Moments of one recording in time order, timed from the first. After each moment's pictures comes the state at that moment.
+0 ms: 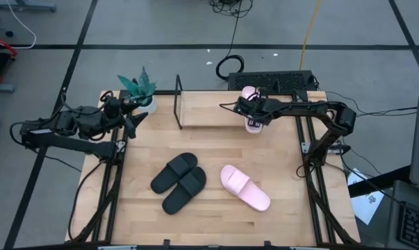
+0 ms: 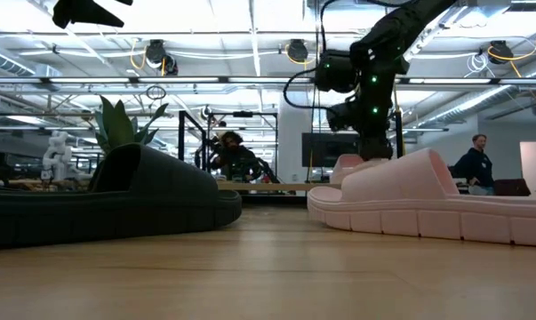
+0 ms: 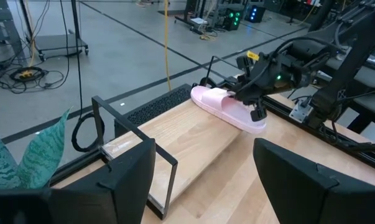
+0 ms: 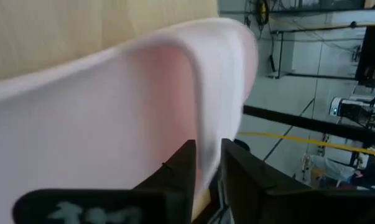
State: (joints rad) left arm -0.05 0.58 0.93 -0.70 -0.60 -0.43; right arm -0.42 1.64 1.05 -0.65 0.78 -0.36
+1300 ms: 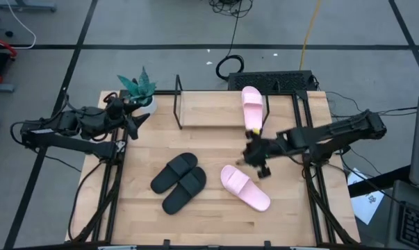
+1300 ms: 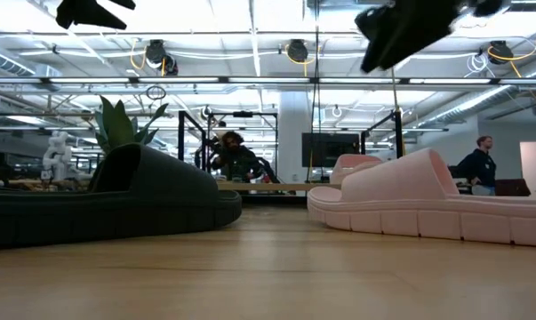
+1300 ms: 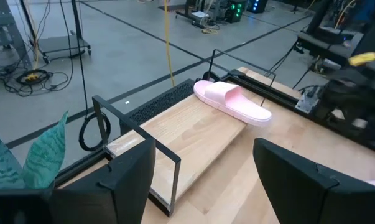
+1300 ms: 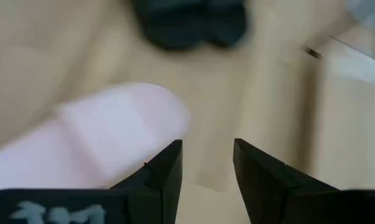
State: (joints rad) left arm -0.05 0.59 0.93 -0.71 -0.61 -0.39; right arm 0.22 1.28 1.06 -0.69 0.15 -0.22
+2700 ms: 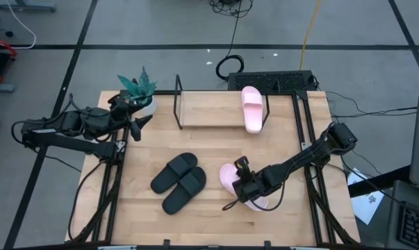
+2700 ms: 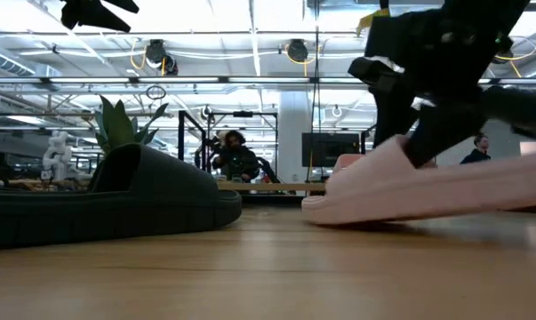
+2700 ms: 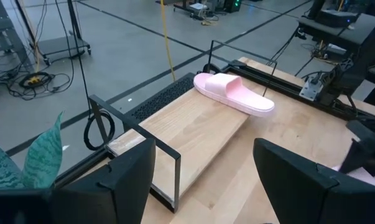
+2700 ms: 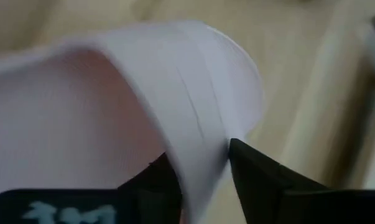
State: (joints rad) left arm -0.05 0.64 0.93 -0.71 -0.59 -0.36; right arm 0.46 1.74 1.06 -0.64 0.53 -0.13
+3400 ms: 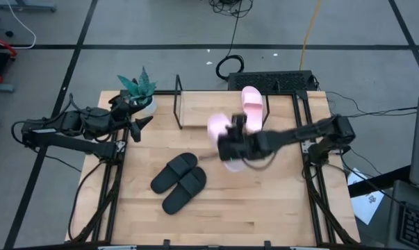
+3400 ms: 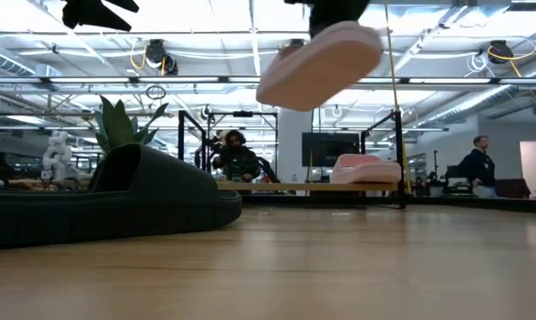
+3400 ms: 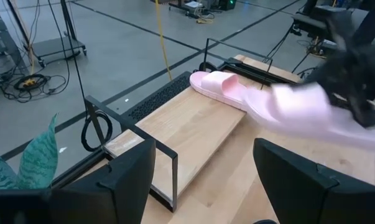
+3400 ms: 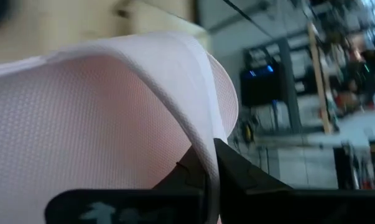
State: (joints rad) left arm -0.05 0.64 0.93 -0.71 -0.57 -0.34; right arm 0.16 1.69 1.47 -0.86 0.89 -0.15
